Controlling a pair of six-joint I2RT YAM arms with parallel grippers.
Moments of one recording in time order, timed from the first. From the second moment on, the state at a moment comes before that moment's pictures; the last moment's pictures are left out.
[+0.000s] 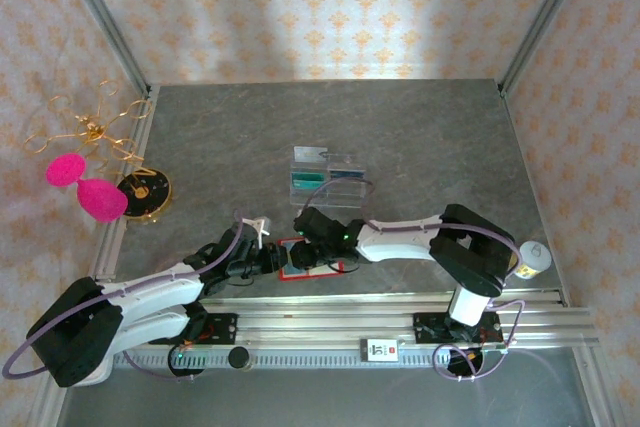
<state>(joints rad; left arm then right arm) -0.65 1.02 0.17 0.09 0.20 -0.85 1.10 1.72 0.91 -0.18 -0.08 0.74</state>
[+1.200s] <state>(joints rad) -0.64 1.22 0.29 0.17 0.24 -0.78 1.02 1.61 0.84 -0.20 -0.03 0.77</state>
